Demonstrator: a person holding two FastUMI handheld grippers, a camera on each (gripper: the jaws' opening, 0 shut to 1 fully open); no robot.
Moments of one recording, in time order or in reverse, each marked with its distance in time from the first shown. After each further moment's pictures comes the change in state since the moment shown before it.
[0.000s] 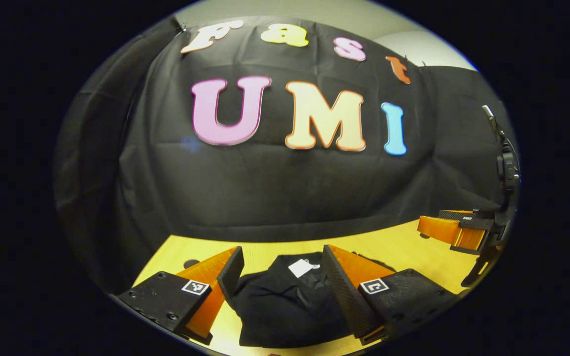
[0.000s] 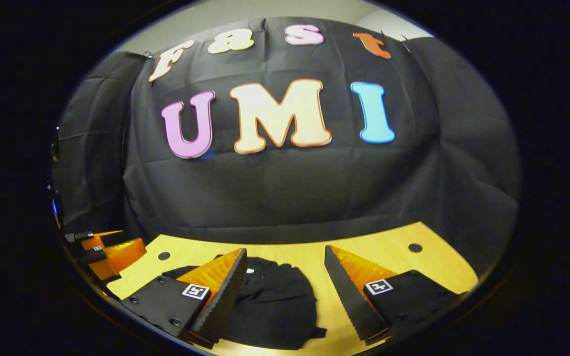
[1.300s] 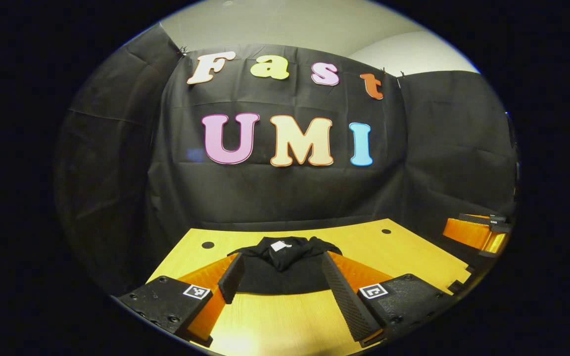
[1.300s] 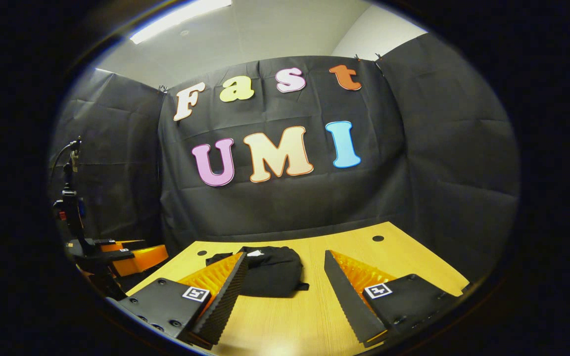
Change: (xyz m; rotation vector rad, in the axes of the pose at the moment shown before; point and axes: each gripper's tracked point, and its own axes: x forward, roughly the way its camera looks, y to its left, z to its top) left arm -0.204 -0.082 0.003 0.006 0.021 0.029; right arm -0.266 -0.042 -0.042 0.083 -0.105 0.035
